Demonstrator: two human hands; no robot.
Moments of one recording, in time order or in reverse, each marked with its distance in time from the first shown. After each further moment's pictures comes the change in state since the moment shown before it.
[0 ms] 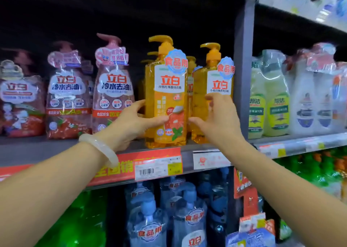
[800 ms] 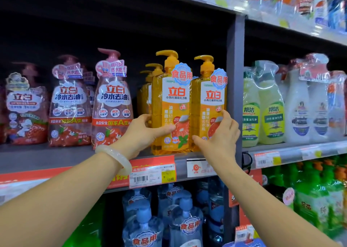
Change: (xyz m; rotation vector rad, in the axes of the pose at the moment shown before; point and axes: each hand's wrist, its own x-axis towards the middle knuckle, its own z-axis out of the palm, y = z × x) left_hand -0.004 0.009 0.027 0.078 0.059 -0.032; right_hand -0.015 0.028 0.017 0.125 0.097 0.228
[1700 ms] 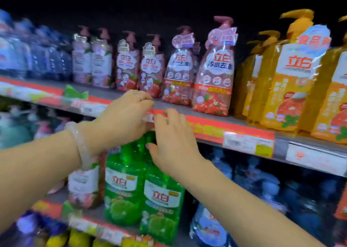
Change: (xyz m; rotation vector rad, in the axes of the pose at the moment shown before) left_hand -0.162 -0.029 -0.165 1.513 0.270 0.261; right_hand -0.173 -0.155 0.061 -0.012 -0.647 -0.924
